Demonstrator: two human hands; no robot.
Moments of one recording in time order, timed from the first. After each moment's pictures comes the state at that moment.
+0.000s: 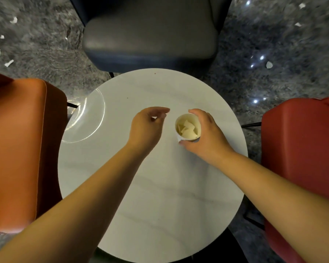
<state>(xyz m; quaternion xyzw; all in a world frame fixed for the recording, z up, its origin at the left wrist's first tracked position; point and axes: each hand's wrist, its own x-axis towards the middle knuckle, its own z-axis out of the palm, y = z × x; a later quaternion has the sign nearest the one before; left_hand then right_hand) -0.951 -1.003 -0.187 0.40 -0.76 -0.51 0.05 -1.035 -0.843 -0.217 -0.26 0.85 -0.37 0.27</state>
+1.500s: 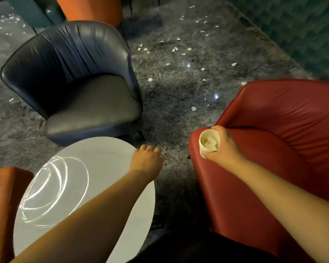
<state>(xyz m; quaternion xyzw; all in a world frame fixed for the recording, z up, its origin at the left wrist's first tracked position) -1.077 -0.731 -0.073 0.08 -0.98 -0.01 -0.17 -1.170 -0.491 -0.070 -0.12 0.91 -0.38 0.09</state>
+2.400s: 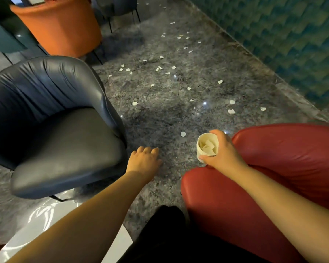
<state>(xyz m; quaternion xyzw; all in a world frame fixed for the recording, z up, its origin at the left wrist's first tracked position) -1.351 -0.769 -0.070 0.04 -0.98 -0.03 -0.17 -1.408 -0.512 -0.052 -0.10 0.92 -0.38 0.06</state>
